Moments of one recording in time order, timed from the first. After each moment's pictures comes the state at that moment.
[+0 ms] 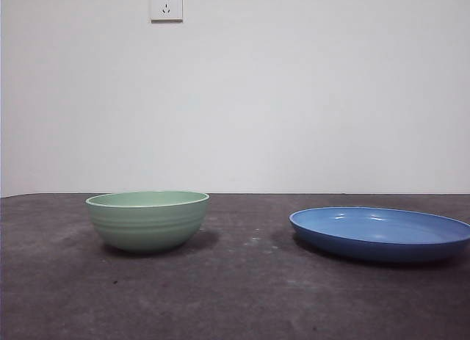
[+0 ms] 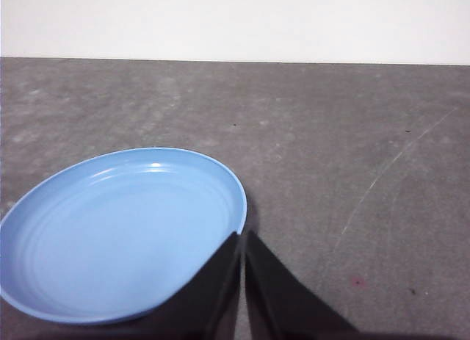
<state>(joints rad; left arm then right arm) 0.04 0.00 0.03 -0.18 0.11 -0.02 0.00 0.01 0.02 -0.16 -0.15 0.06</state>
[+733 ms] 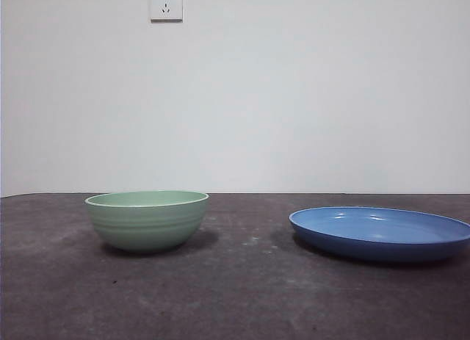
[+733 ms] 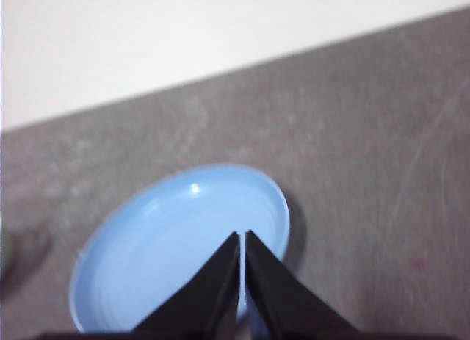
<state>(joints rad) 0.04 0.01 0.08 -0.16 0.15 -0.53 0.00 0.01 0.06 -0.17 -0.20 0.33</state>
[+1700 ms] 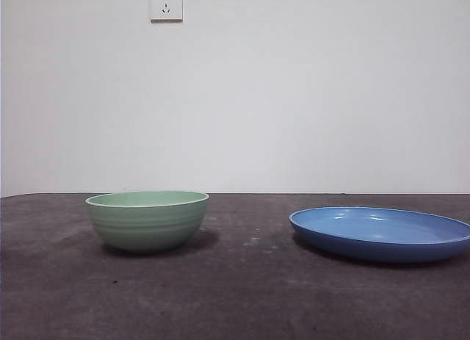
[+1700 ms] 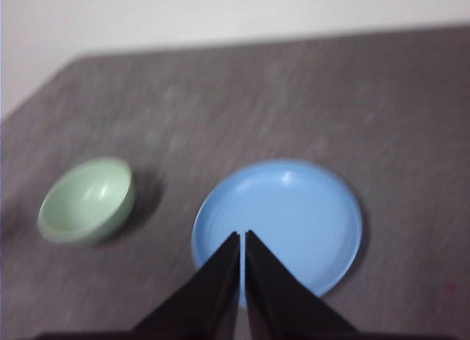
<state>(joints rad) 0.02 0.58 0.78 -0.72 0.48 -0.19 0.00 0.50 0.82 -0.76 -0.42 0.13</state>
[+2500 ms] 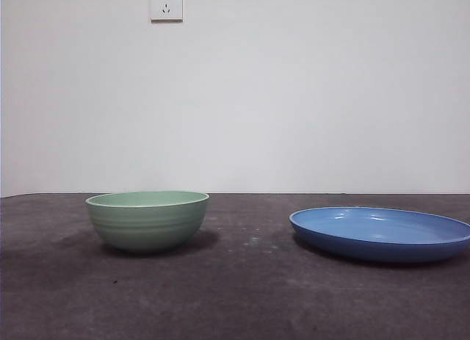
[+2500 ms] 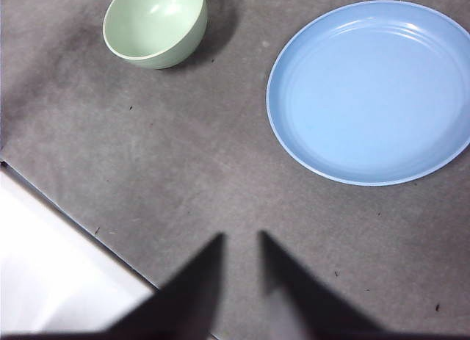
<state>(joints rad) -0.16 0.72 0.92 -0.97 0.52 0.01 0.14 0.74 0.97 -1.11 -0.50 -0.08</state>
